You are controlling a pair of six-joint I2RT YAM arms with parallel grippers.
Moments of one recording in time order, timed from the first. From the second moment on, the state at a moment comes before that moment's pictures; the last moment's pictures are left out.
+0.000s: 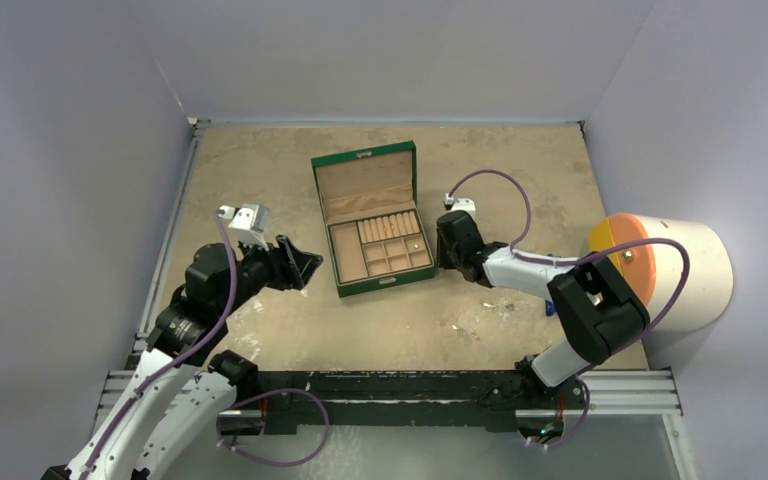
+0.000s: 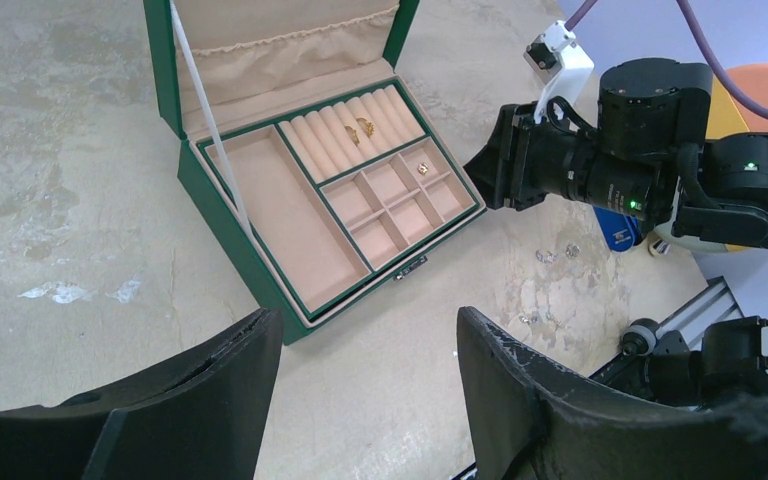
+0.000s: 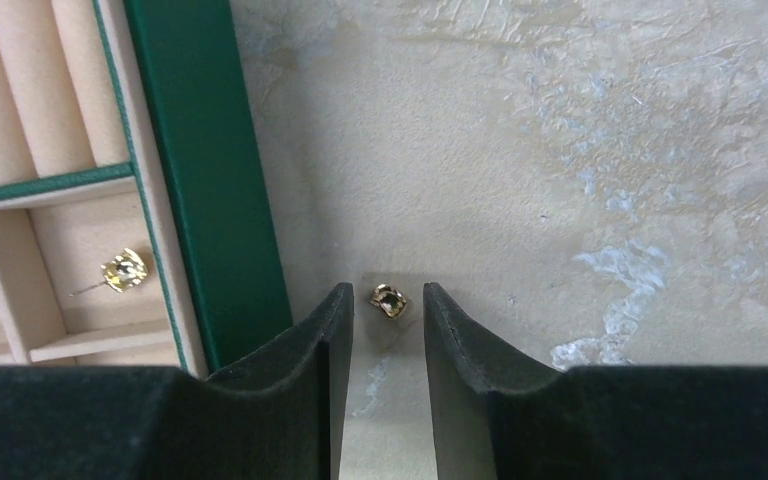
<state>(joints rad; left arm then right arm) -0.46 0.54 0.70 -0.46 0.12 -0.46 0.58 1.57 0.73 -0.02 0.32 0.44</state>
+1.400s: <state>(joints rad) -0.45 0.55 0.70 -0.46 0.13 -0.46 0.58 1.49 0.75 -0.02 0.29 0.44</state>
